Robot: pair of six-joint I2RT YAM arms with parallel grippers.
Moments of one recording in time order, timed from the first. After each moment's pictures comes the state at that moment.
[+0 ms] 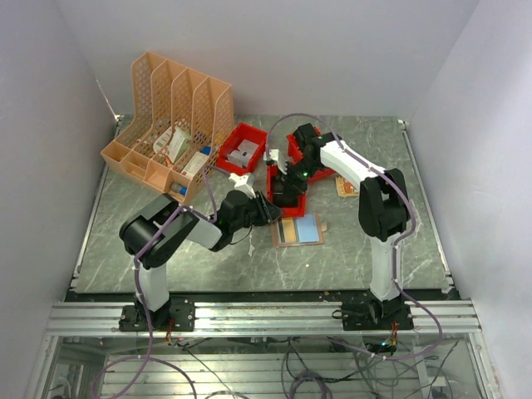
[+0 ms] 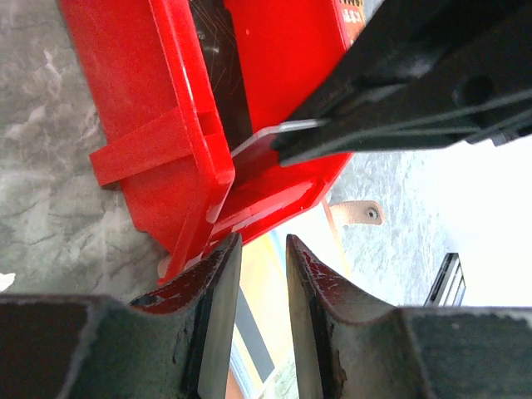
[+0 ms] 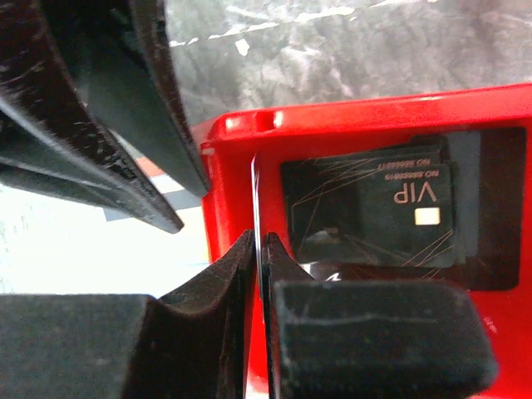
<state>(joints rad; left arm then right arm) -0.72 1.86 0.65 0.90 0.13 -0.85 0.43 2.10 1.72 -0.99 -0.68 -0.92</state>
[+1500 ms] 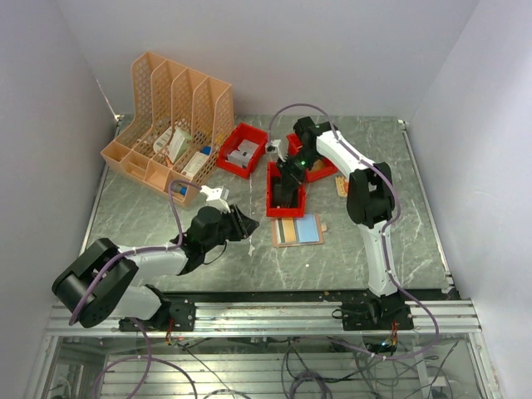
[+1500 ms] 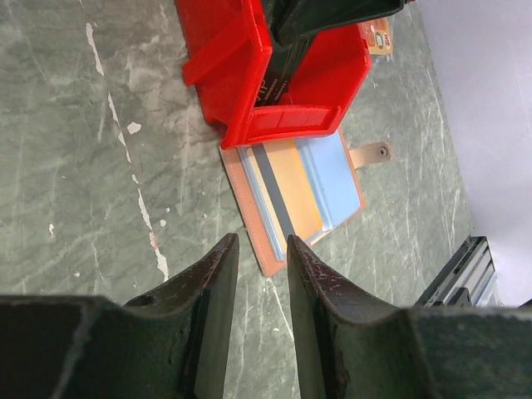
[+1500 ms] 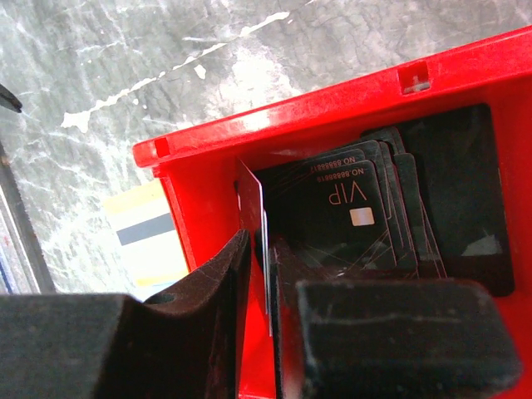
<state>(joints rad) -0.71 1.32 0.34 0.65 0.02 -0.77 0.38 2.35 2.06 -1.17 -0.74 -0.75</state>
